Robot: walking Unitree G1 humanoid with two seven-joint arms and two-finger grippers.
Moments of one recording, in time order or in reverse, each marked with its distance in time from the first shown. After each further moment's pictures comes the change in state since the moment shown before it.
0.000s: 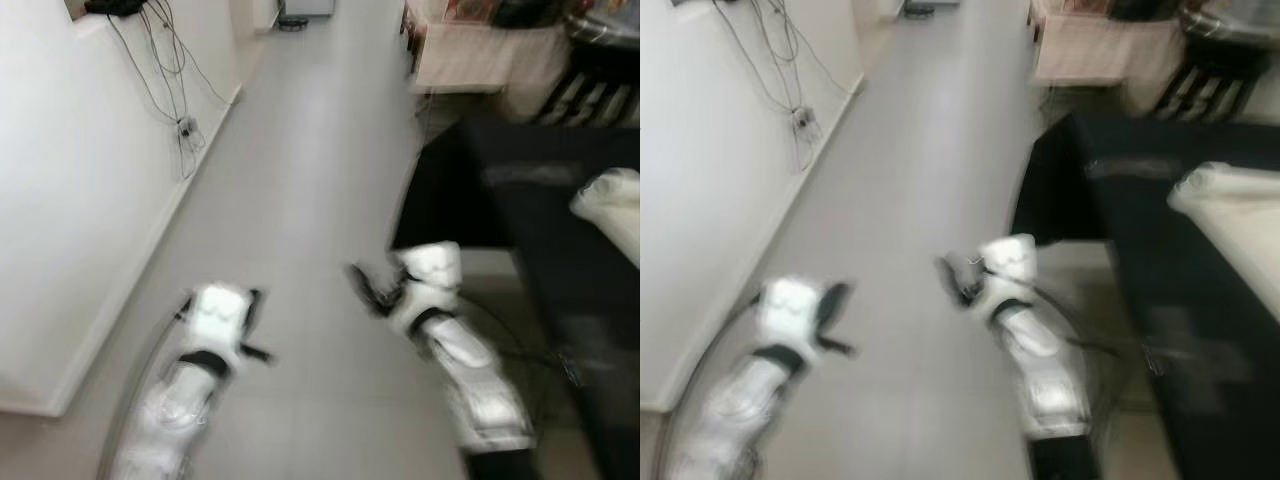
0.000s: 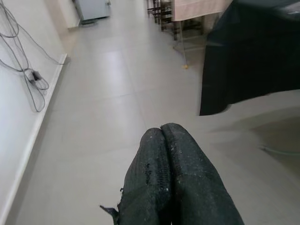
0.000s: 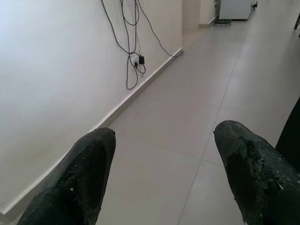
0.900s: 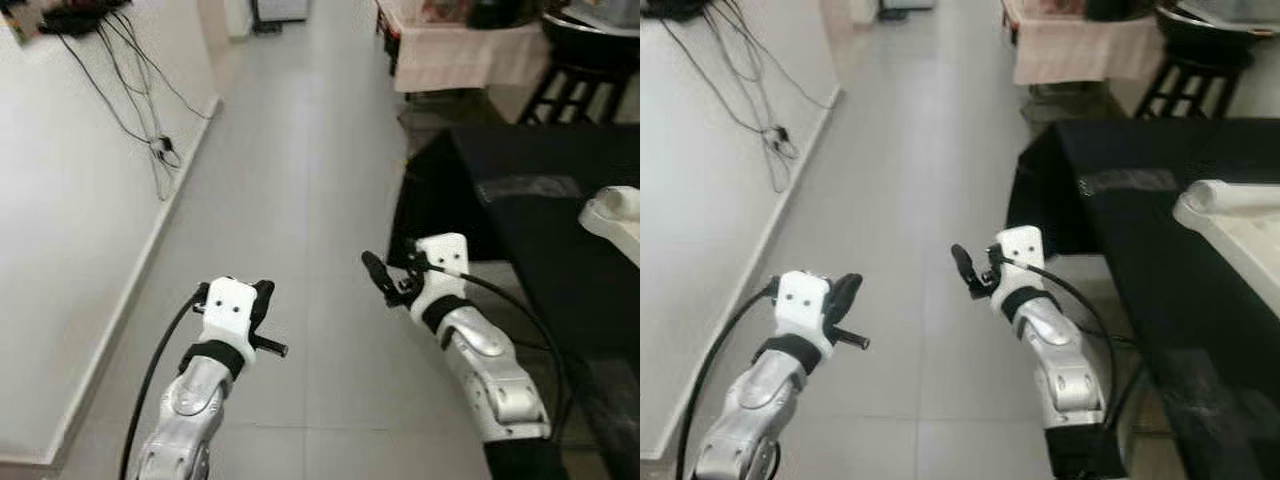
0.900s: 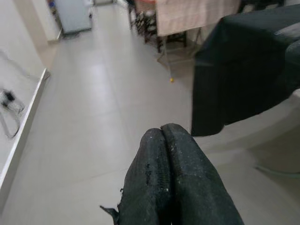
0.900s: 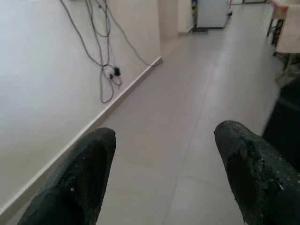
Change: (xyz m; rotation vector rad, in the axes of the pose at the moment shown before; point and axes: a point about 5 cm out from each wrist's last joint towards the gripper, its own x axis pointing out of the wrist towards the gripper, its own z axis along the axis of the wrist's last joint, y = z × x) left arm 0.002 -0.006 -0.001 -0.012 0.000 -0.025; right arm -0.004 -0.011 -0.001 0.013 0.001 -0.036
